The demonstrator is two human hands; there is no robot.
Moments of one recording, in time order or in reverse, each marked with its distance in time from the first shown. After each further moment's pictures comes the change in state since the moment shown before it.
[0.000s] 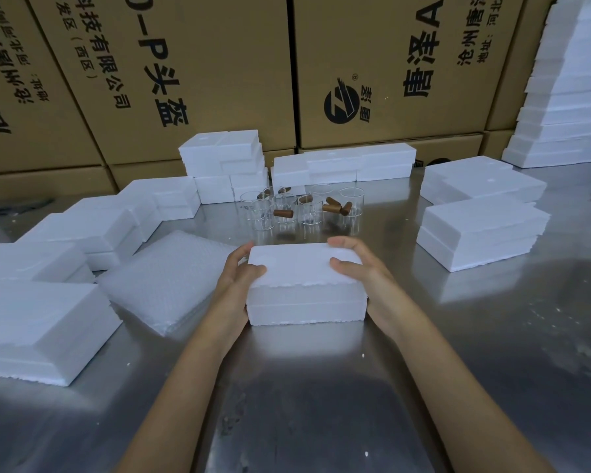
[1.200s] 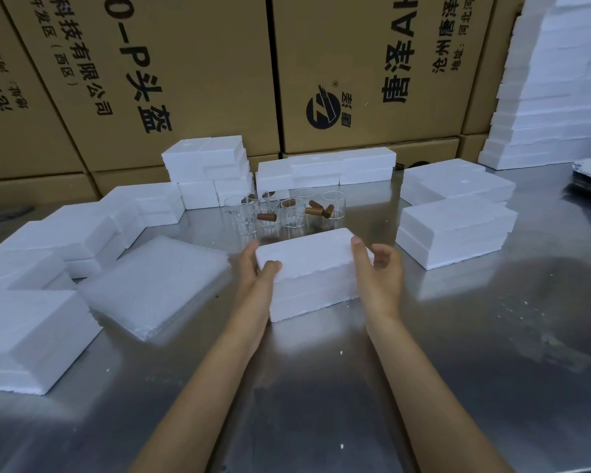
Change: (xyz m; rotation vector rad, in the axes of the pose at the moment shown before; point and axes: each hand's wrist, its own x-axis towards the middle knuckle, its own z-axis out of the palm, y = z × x) left_hand 0.002 -0.021 0.055 0.115 0.042 0.053; right_hand 0.011 0.021 -0.014 -0.025 0.784 -0.056
